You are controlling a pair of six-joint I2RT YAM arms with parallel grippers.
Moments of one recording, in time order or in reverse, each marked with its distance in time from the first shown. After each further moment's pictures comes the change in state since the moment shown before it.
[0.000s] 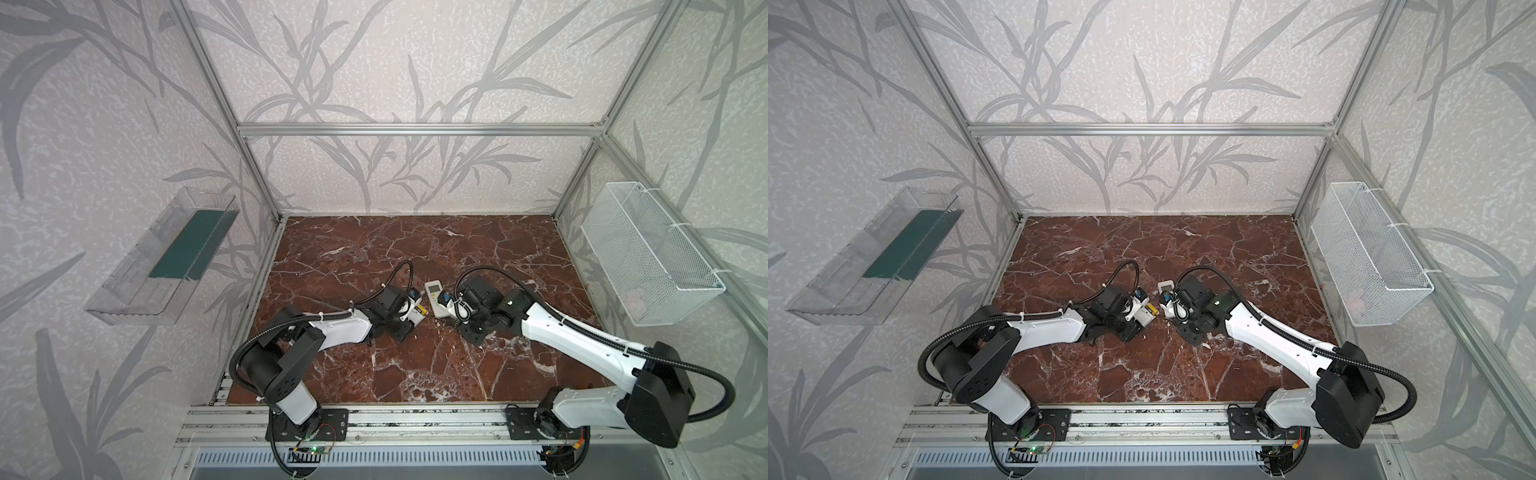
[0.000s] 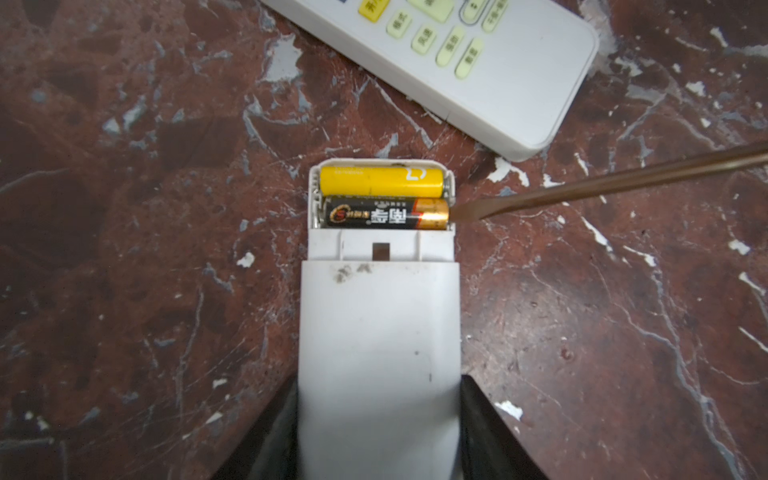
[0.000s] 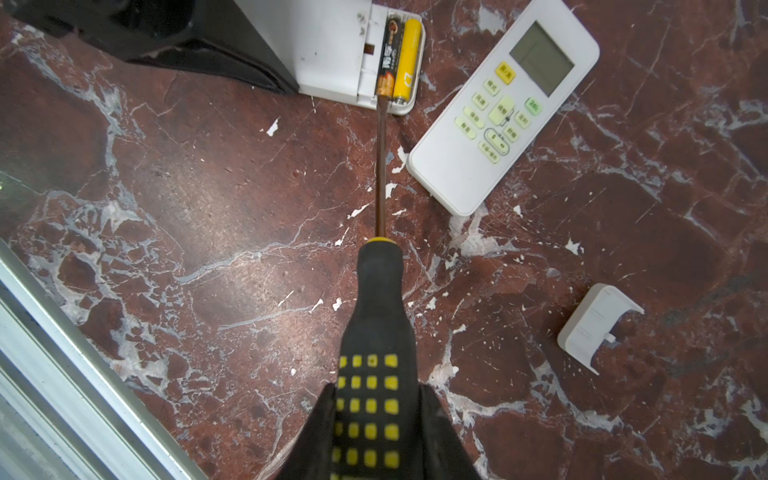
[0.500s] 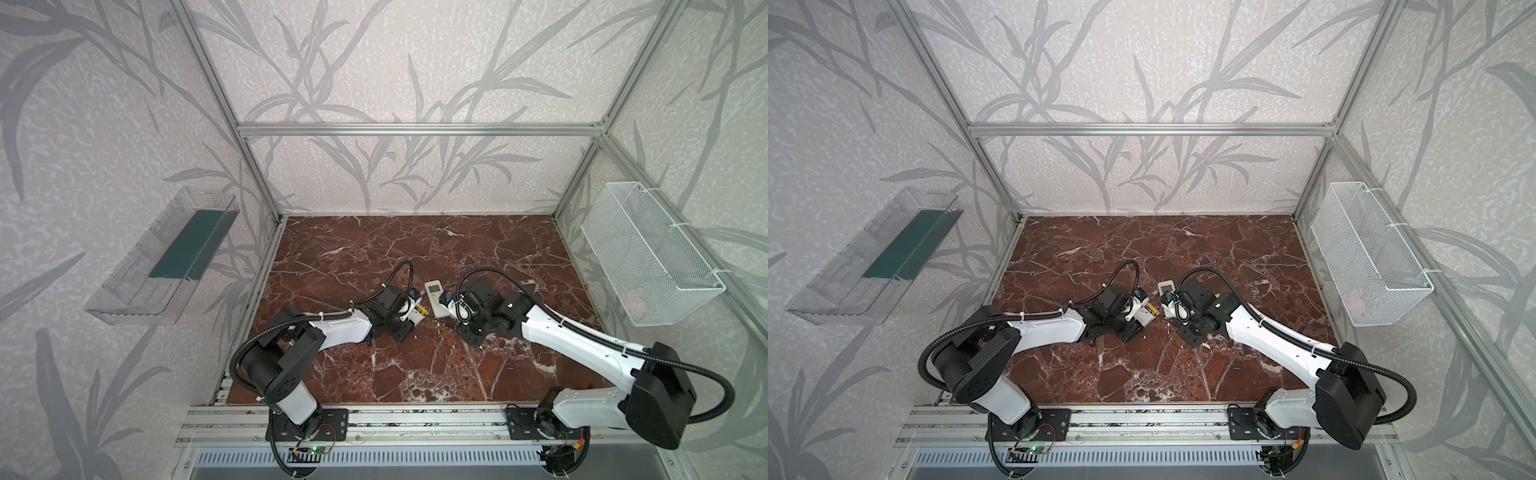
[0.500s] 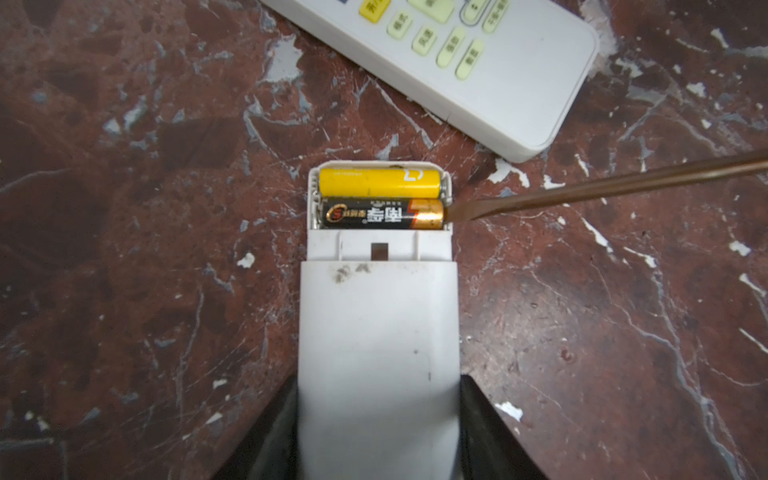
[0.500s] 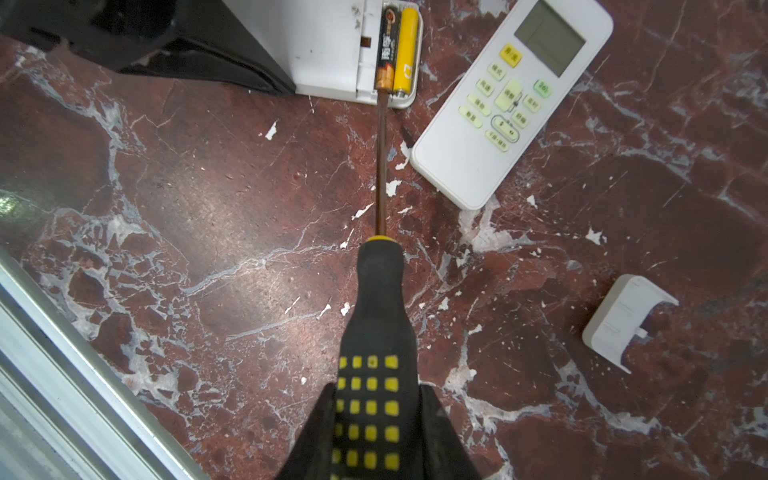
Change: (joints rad) left arm -0.002 0.002 0.000 0.001 -0.001 0.000; right arm -0.001 -0.021 -0.066 0.066 -0.030 0.077
